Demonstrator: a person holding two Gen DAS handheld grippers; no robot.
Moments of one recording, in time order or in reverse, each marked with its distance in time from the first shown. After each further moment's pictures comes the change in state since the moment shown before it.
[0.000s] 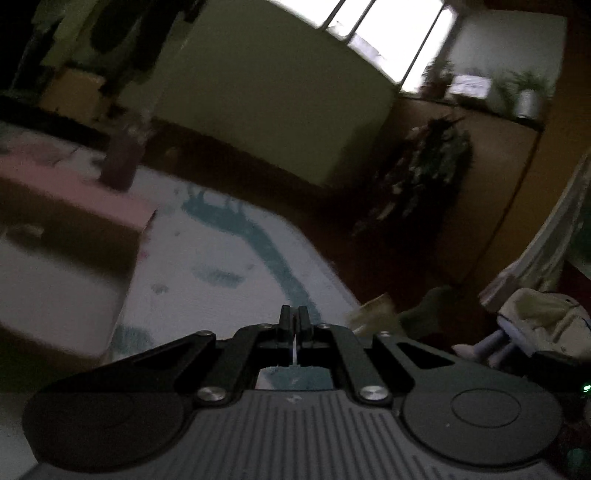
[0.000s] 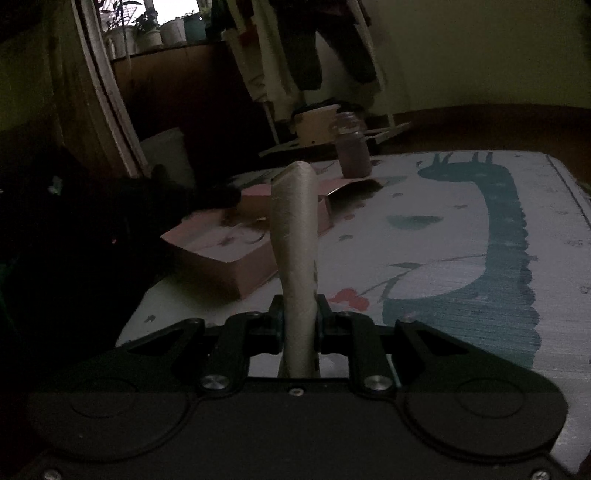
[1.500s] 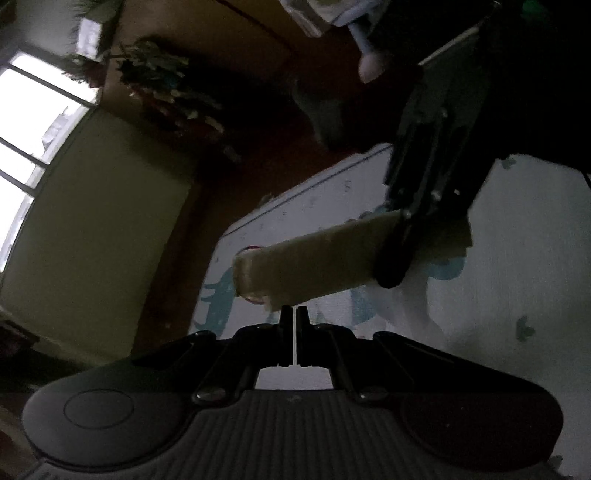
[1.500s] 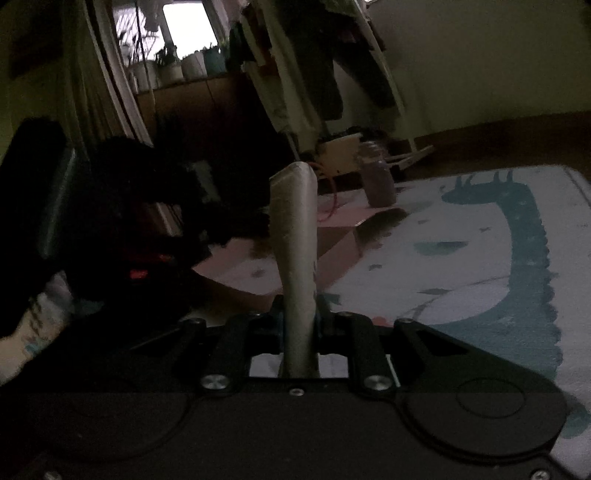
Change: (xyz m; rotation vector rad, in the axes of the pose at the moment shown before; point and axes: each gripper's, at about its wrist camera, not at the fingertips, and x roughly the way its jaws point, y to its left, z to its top) left arm -0.004 -0.127 -0.036 1.362 0.226 0.009; right arm -0.017 0.005 0.005 0.024 -0.120 0.086
